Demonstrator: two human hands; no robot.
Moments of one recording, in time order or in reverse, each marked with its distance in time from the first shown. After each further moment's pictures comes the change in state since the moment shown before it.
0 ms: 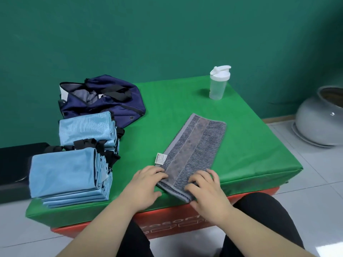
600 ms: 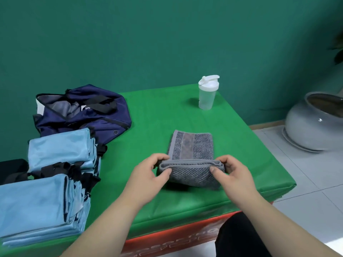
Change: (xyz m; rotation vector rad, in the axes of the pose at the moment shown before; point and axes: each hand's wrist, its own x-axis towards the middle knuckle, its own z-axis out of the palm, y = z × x) left_hand 0.065 0.059 -0.055 -0.671 0.401 -0.124; right_hand 0.035 0.075 -0.086 0.952 0.368 0.647
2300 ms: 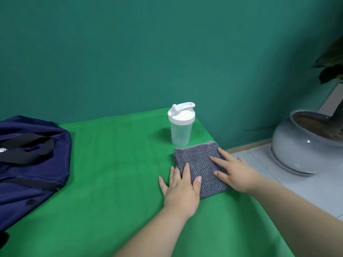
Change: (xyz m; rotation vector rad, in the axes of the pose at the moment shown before) left_hand 0.243 0.018 0.228 0.484 -0.318 -0.178; right_hand 0.290 0.085 -0.128 -1.177 -0.425 0.025
